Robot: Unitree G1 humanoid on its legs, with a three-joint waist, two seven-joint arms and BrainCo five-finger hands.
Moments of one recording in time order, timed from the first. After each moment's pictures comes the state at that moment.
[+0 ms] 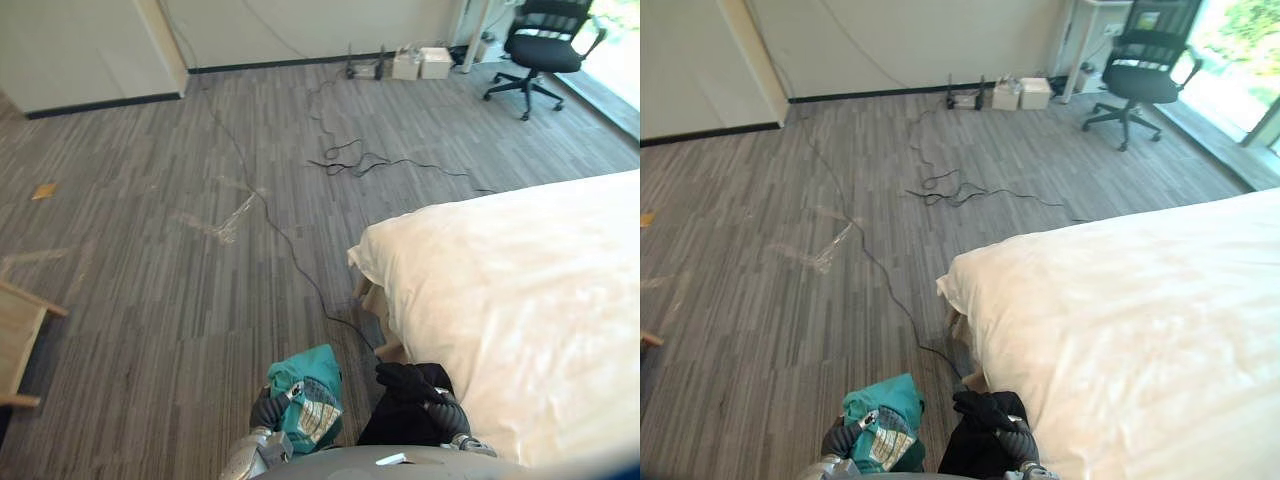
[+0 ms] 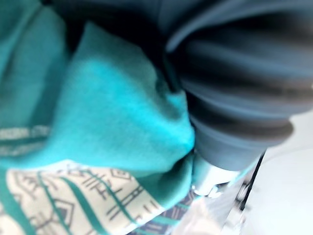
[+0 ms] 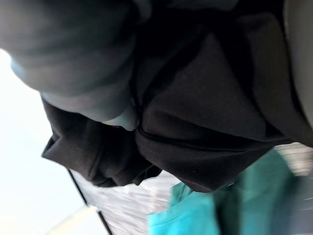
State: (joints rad) left arm 0.32 0.09 -0.14 0.52 -0.58 -0.23 -0.08; right arm 0.32 -0.07 0.09 0.62 0.29 -0.22 0.21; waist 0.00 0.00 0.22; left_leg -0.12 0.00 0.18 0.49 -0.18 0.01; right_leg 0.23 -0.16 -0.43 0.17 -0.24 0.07
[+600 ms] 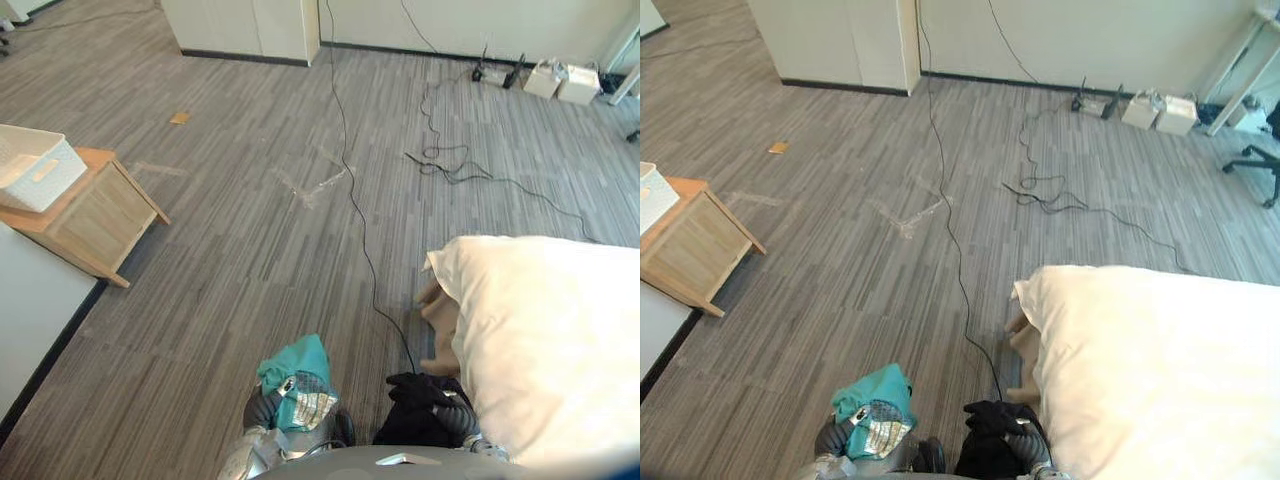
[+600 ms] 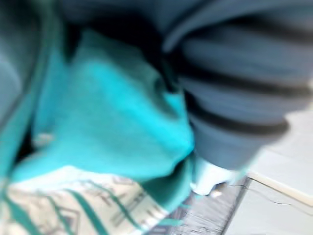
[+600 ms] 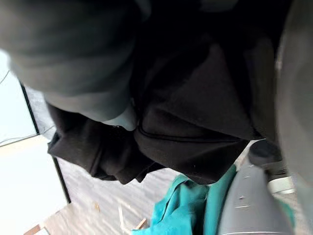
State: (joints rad) left arm 0.39 0.09 -0.12 0.54 -0.55 -0.25 -0.10; right arm 0.36 -0.06 0.06 0.61 0.26 -0.22 0.27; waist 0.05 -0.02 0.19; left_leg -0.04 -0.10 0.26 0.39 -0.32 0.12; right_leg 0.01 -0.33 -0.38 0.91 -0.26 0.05
